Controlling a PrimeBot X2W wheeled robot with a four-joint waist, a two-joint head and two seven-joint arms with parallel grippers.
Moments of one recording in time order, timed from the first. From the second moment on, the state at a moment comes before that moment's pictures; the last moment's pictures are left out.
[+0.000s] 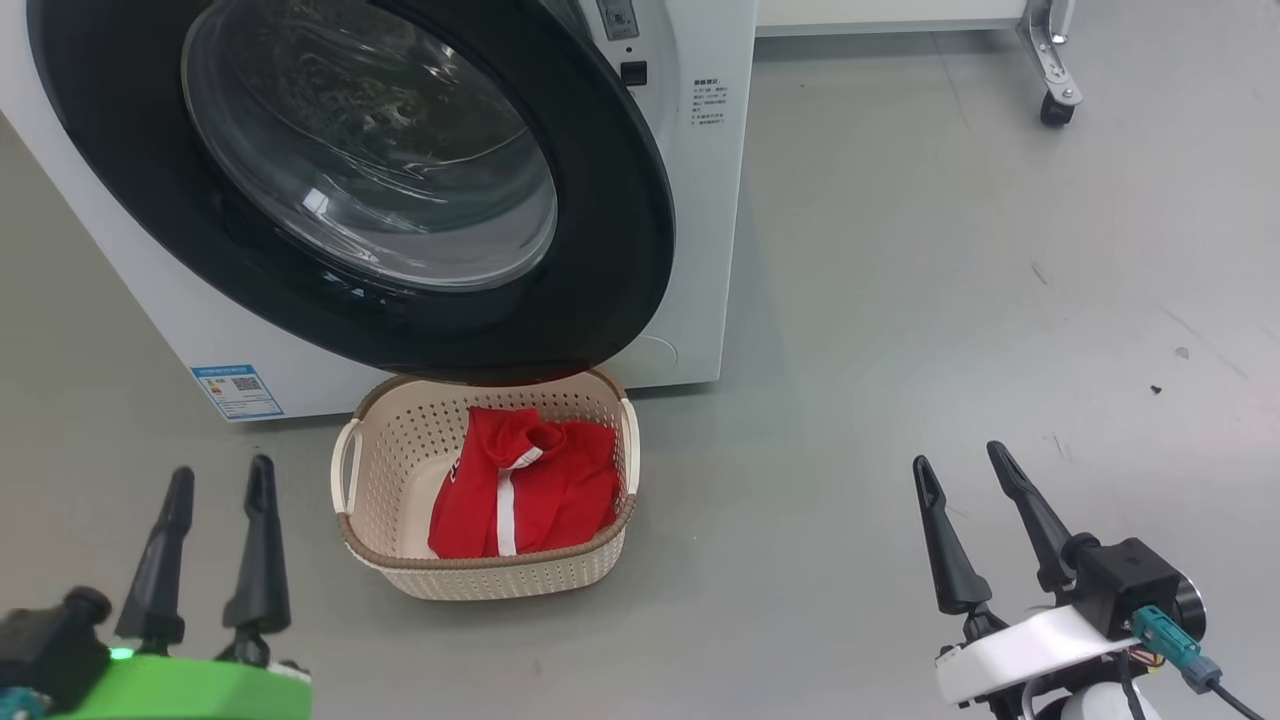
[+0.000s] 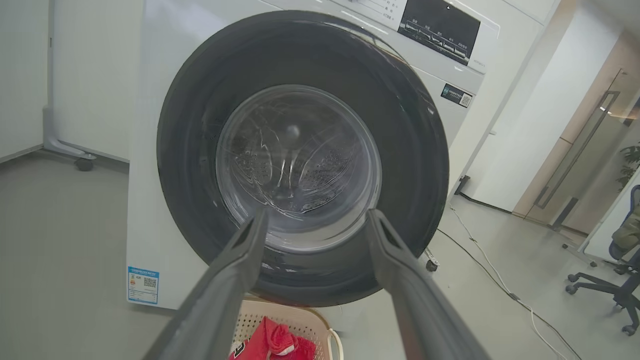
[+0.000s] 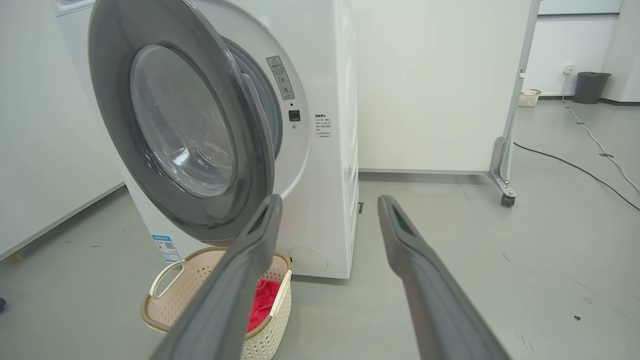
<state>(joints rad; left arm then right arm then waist) 0.09 0.16 -0.05 -0.14 -0.68 -0.09 -0.15 0.05 -0.04 0.14 0.09 0.23 0.11 -0.25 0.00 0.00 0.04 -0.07</state>
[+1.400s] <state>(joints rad) 0.19 0.12 -0.20 0.02 -0.37 0.10 -0.22 0.13 -0.04 0.16 0.11 0.21 0.09 -0.25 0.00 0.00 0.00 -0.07</state>
